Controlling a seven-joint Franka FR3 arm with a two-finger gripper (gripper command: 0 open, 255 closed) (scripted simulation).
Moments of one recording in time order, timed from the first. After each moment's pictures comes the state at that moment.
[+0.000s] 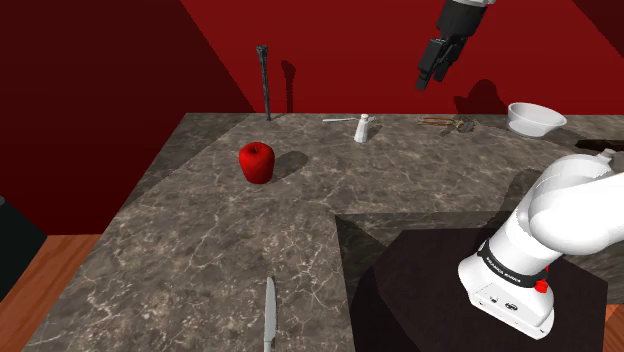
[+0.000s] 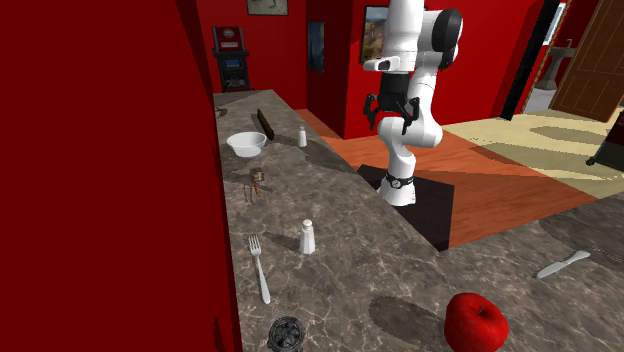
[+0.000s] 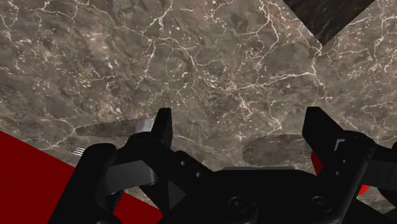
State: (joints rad) arm 0.02 -0.76 -0.07 -2.33 -0.01 1.67 -0.03
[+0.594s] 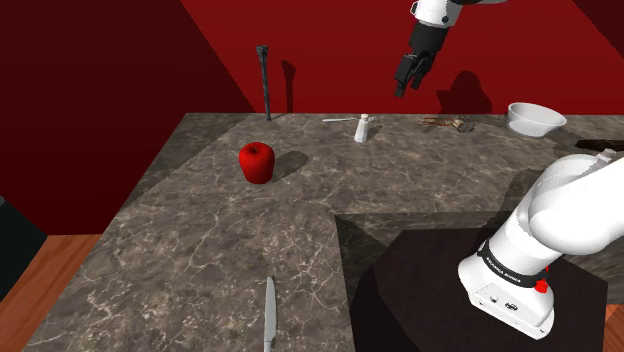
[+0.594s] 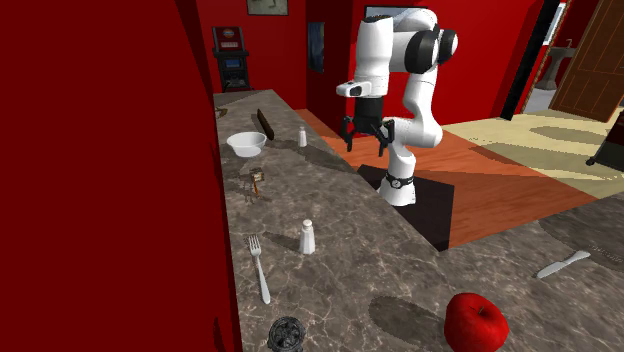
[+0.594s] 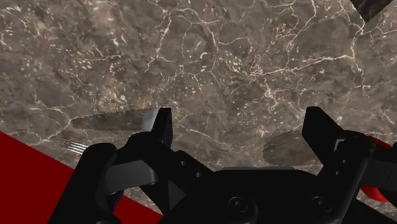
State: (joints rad) arm 0.01 -0.53 -0.16 -2.29 -0.03 1.83 -0.14
